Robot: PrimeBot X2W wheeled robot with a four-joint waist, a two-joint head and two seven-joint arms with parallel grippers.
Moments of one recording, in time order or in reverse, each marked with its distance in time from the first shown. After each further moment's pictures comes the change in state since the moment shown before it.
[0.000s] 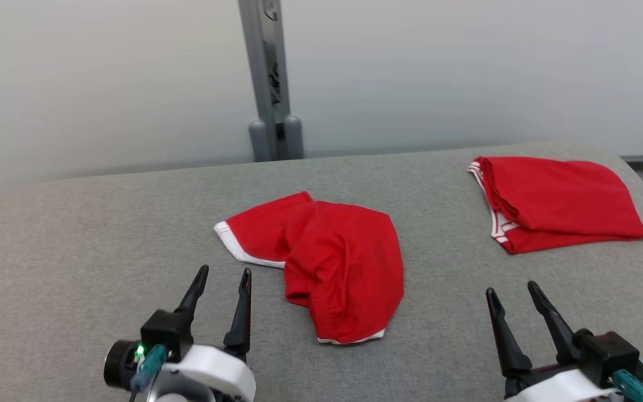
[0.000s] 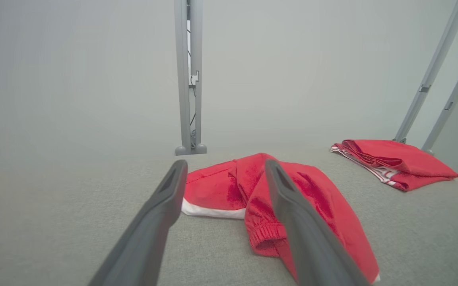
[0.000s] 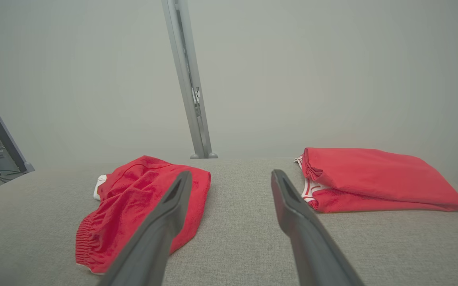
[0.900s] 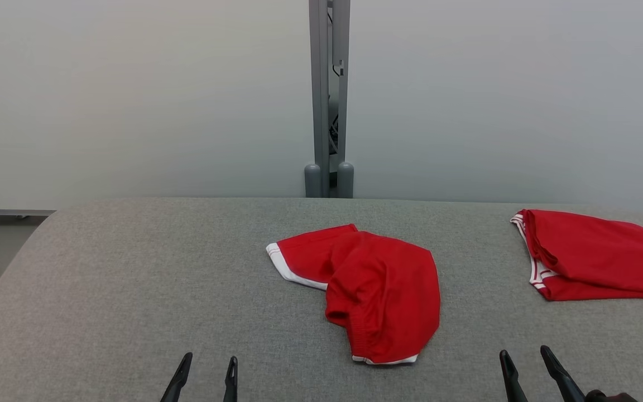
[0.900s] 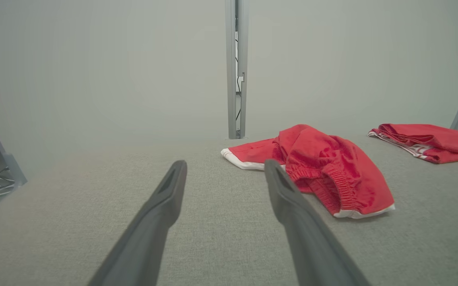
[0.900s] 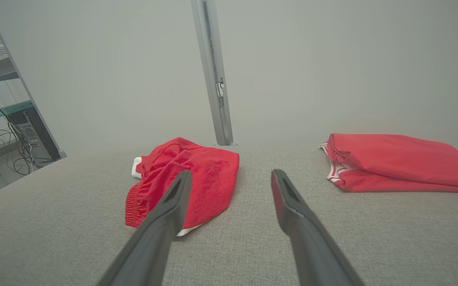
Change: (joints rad) left arm 0.385 -0.028 0.132 -0.244 0.213 -0.002 0.000; right arm 0.196 0.000 -0.032 -0.037 0.026 0.000 0.000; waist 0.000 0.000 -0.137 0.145
